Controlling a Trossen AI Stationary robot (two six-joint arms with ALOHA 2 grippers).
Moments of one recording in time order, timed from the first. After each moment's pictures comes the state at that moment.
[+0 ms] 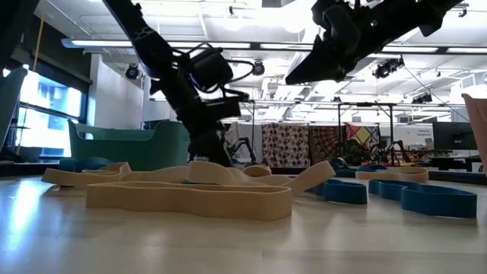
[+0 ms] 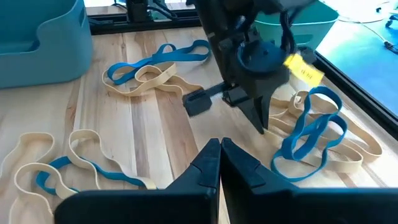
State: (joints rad) left arm 0.27 1.86 0.96 0.01 -0.14 0.36; right arm 0.13 1.33 0.71 0.14 0.37 0.14
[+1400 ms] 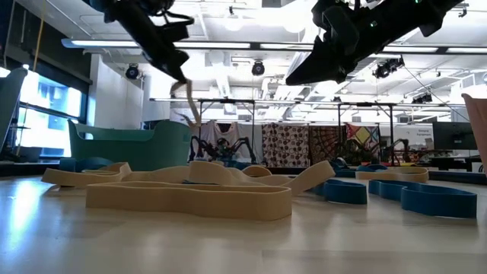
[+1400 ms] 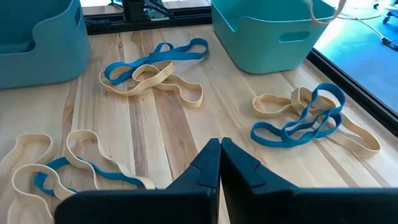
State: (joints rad) left arm 0.50 1.23 0.96 -0.28 -0.49 0.29; right arm 0.13 1.33 0.71 0.13 0.38 0.15
